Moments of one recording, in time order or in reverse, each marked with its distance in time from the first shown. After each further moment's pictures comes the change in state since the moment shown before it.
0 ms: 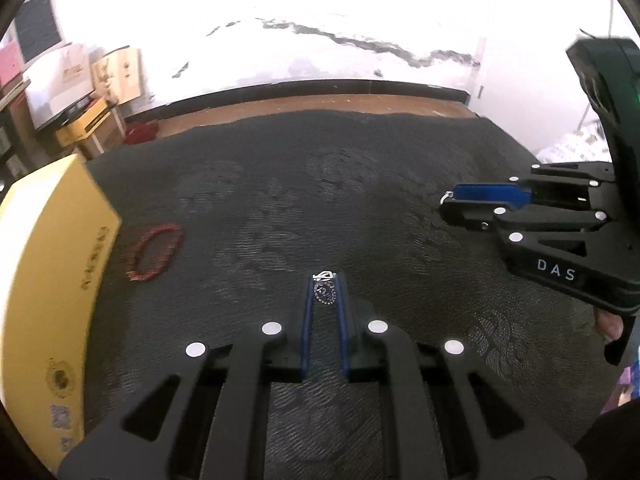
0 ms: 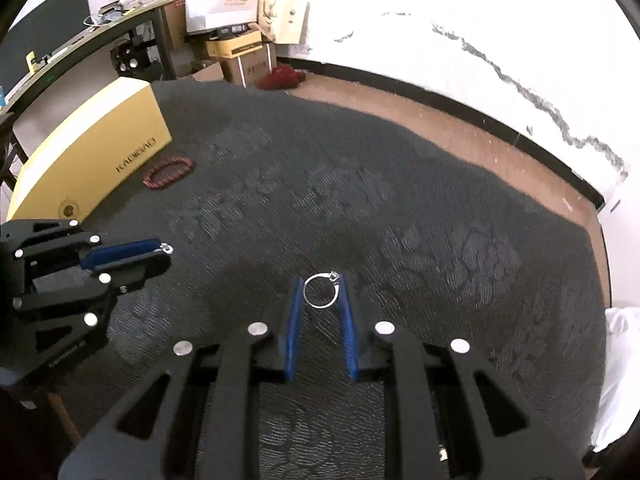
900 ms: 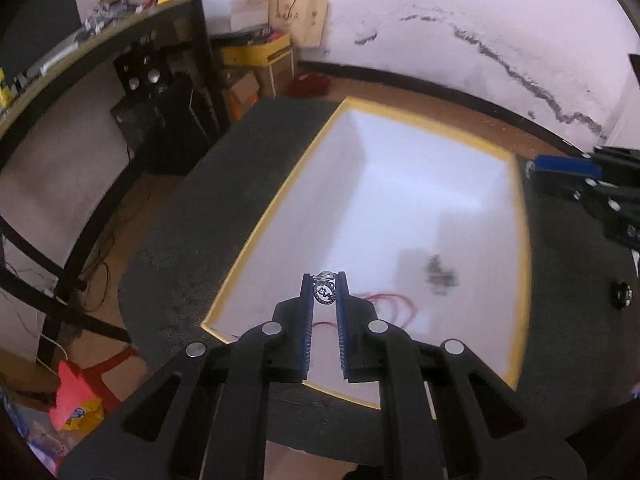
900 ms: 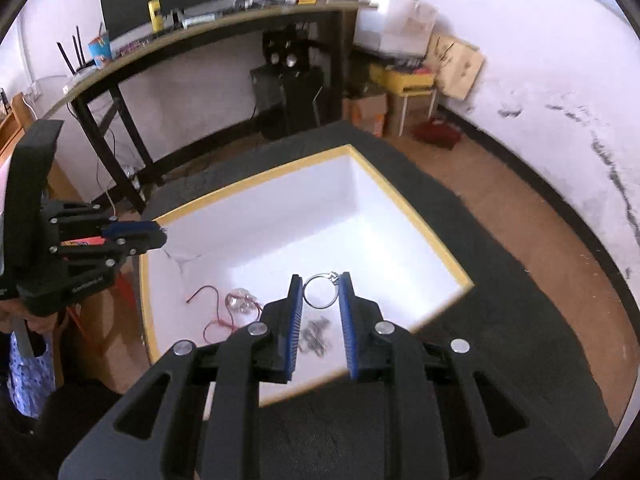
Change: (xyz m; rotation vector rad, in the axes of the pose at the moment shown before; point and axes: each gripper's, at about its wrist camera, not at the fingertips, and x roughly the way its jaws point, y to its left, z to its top) left arm -0.152 0.376 -0.057 -0.352 0.106 0.292; right arm 0.043 0.326 0.211 -0.346 0.028 0.293
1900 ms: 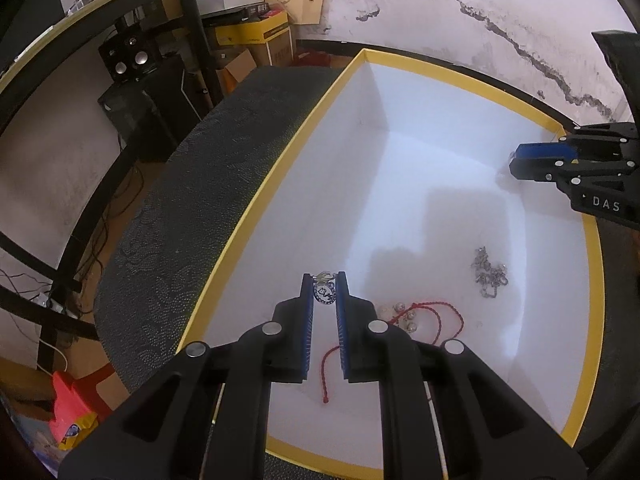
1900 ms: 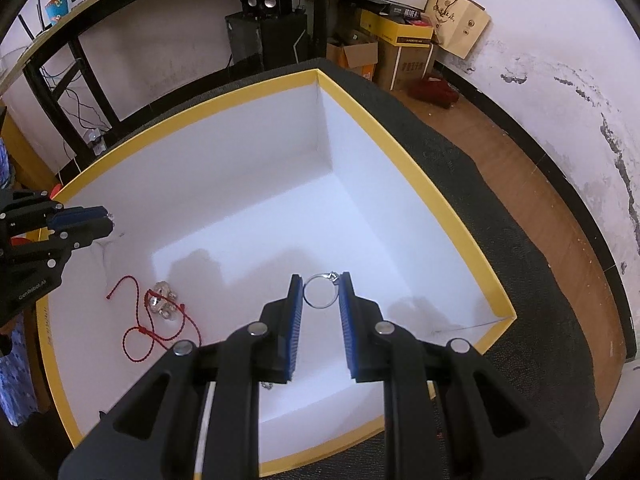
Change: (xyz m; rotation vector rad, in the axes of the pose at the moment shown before) left arm 0.074 0.002 -0.001 0.027 0.052 0.016; right arm 0.092 -0.031 -0.002 -0.013 0.134 -0.066
